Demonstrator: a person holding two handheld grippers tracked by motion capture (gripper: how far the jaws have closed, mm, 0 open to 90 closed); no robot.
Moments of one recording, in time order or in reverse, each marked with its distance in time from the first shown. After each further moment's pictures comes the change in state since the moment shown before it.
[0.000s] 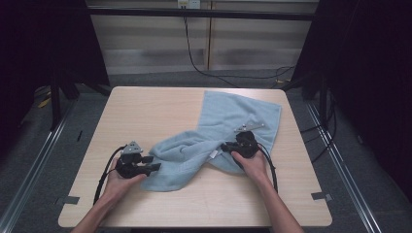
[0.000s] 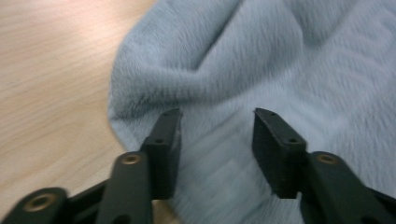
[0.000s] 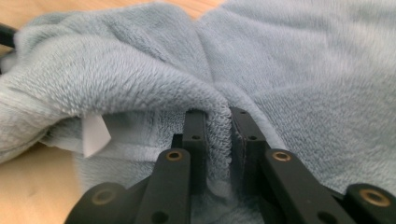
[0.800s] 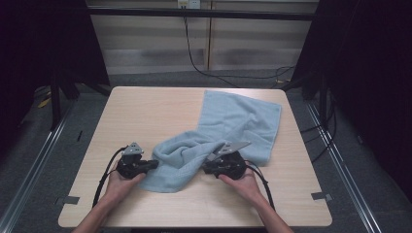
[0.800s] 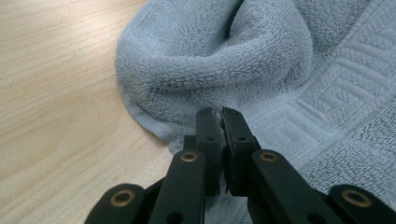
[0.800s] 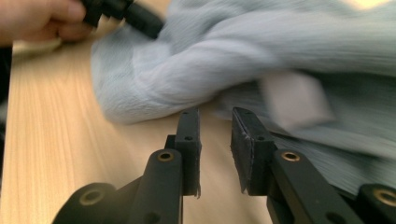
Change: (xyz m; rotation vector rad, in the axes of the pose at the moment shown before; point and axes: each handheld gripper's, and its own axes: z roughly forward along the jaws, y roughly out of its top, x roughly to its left) left arm -0.002 -0.001 0.002 -0.007 -0.010 -0.020; right arm 0.084 -0.018 -0.010 0.026 0.220 -0.195
